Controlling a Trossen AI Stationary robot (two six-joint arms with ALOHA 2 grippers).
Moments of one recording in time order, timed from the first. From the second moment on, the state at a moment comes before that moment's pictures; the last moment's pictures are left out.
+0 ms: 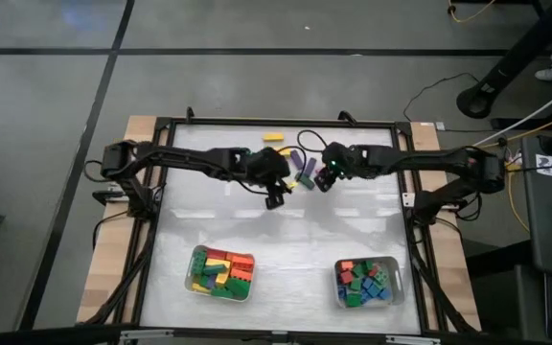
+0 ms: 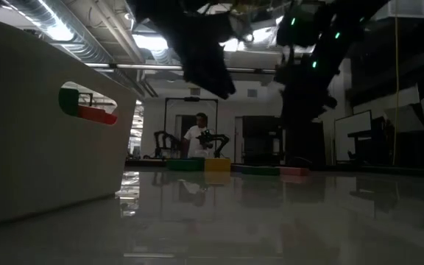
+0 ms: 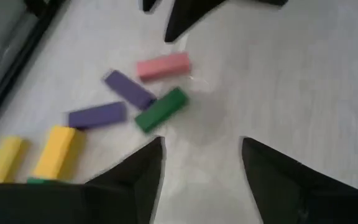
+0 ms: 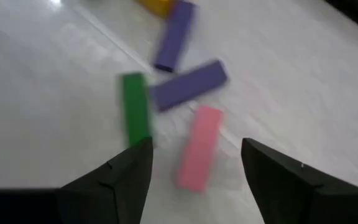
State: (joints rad) left arm 0.10 1.72 1.31 -0.38 -0.15 -0.04; right arm -0.26 1.42 0.92 -0.53 0.22 0.48
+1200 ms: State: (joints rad) left arm 0.11 1.17 0.84 -0.35 -0.14 -0.12; right arm -0.31 1.72 0.92 -0.47 0.12 0.49
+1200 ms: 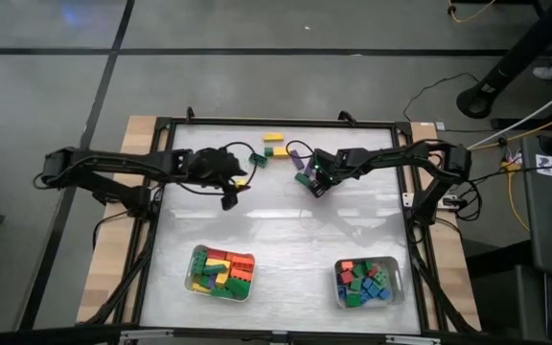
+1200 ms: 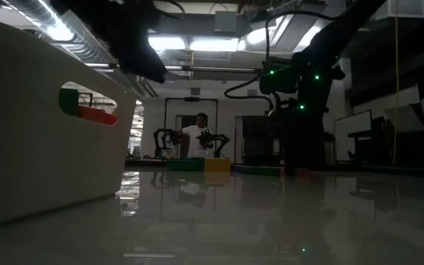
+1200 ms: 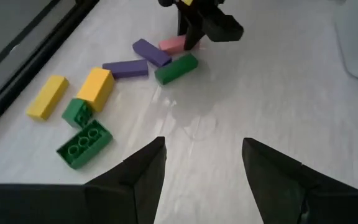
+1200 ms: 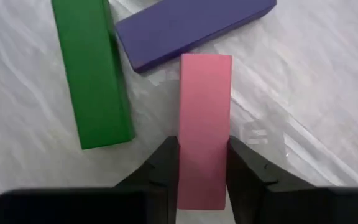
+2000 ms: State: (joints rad) left arm 0.04 0.95 0.45 -0.04 -0.14 -0.26; right arm 0.03 1.65 1.05 0.14 -0.22 0.49
